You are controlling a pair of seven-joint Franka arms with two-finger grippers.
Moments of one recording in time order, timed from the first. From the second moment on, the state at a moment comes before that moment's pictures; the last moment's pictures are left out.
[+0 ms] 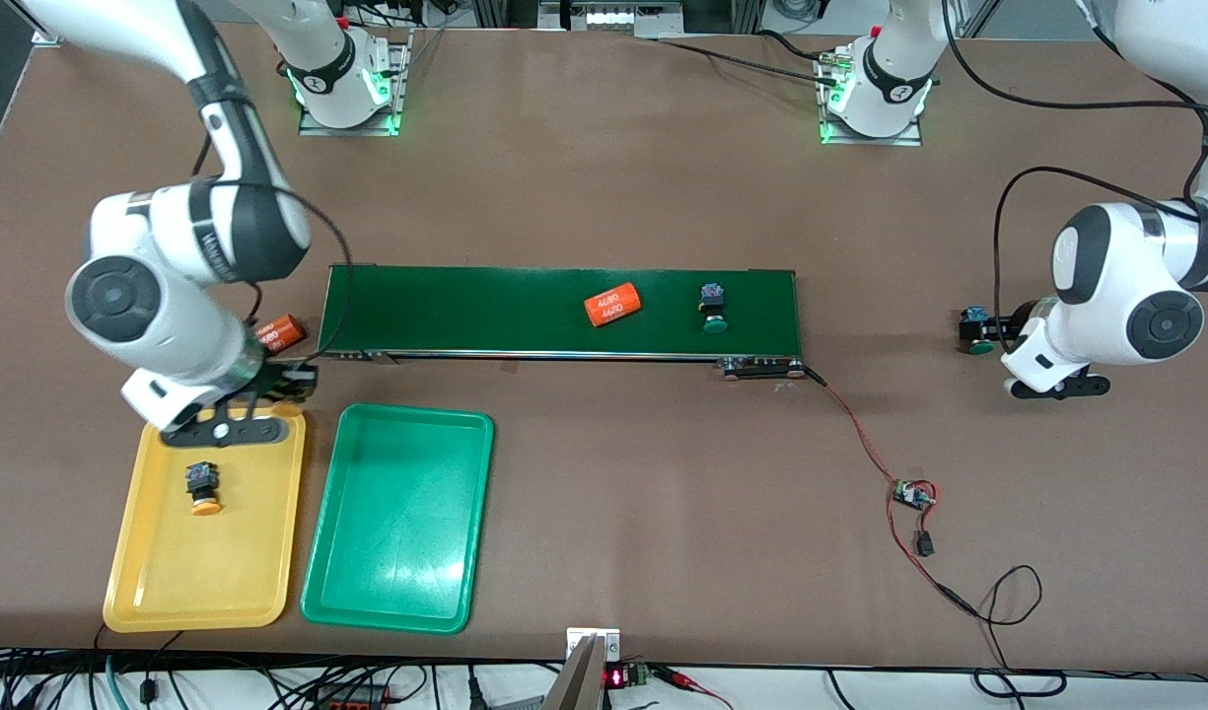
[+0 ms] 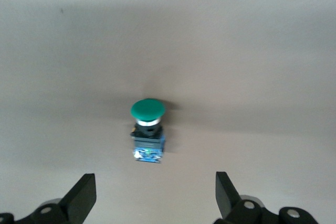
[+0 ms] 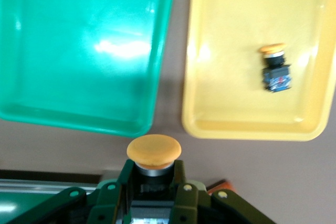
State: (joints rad) left arm 0.22 0.38 -0.08 -1.96 0.18 1.96 -0.02; right arm 0.14 0.47 0.02 -1.54 -0.13 1.97 0.11
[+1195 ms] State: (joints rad) left arm 0.30 0.50 -0.05 -2.03 0.17 2.14 0.17; right arm 0.04 0.76 -0.08 -1.52 -0.20 2.46 -0.06
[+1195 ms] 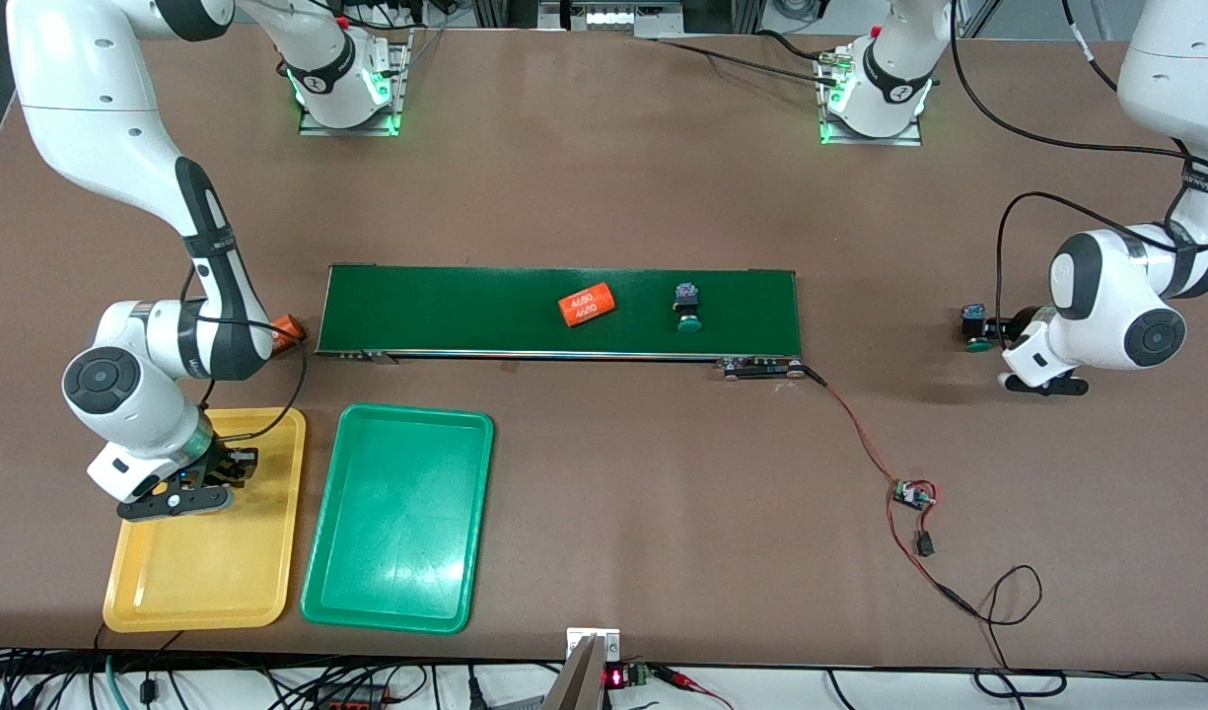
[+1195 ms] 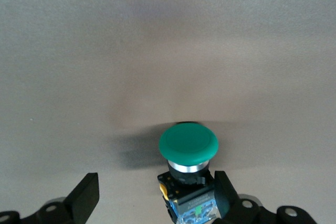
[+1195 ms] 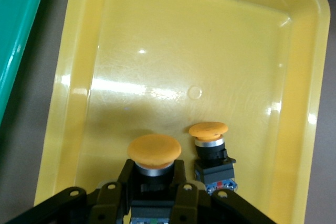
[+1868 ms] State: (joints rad) left arm 0.29 0.51 -0.06 -2.05 0.10 2.14 0.17; right arm 0.06 0.76 -0.07 -1.52 -0.20 2.46 -0.06
